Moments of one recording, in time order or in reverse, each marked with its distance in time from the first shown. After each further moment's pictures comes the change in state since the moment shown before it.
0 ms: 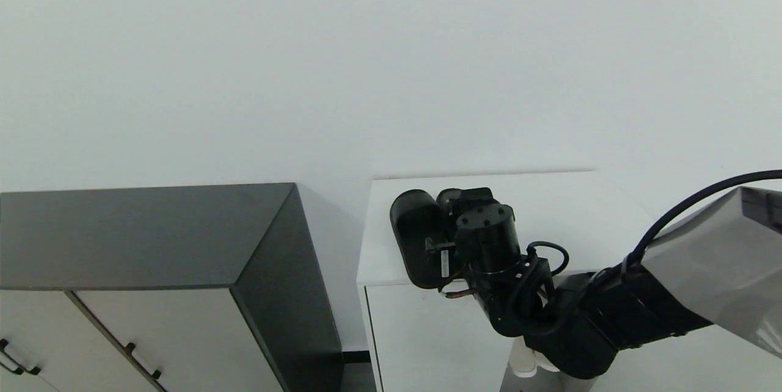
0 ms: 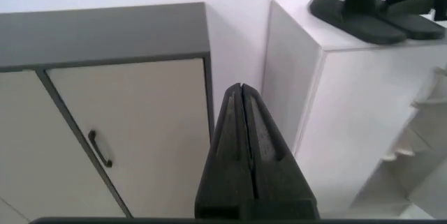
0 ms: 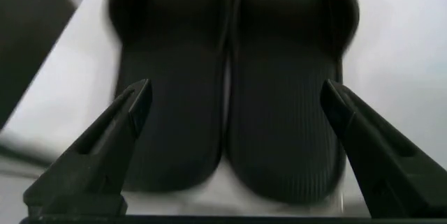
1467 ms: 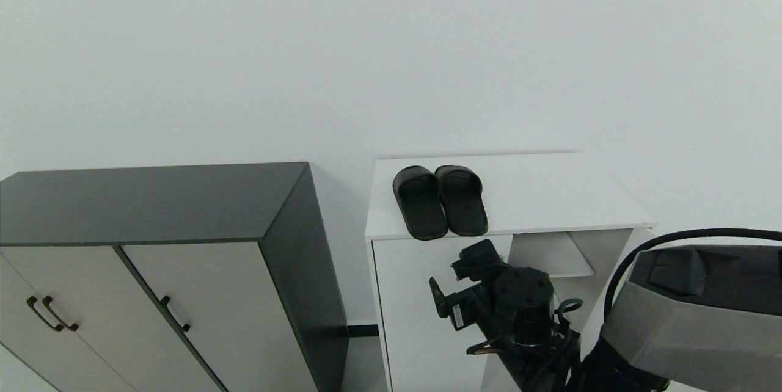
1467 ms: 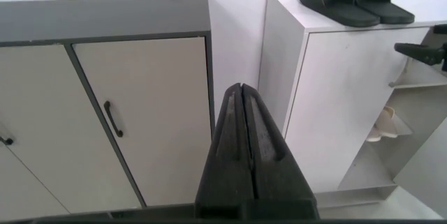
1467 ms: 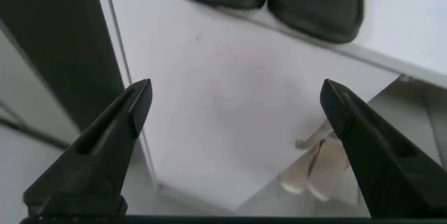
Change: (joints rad) left arm 0.000 0.000 0.000 0.000 0.003 -0.001; right arm 0.011 0.106 0.360 -0.609 0.122 -0.285
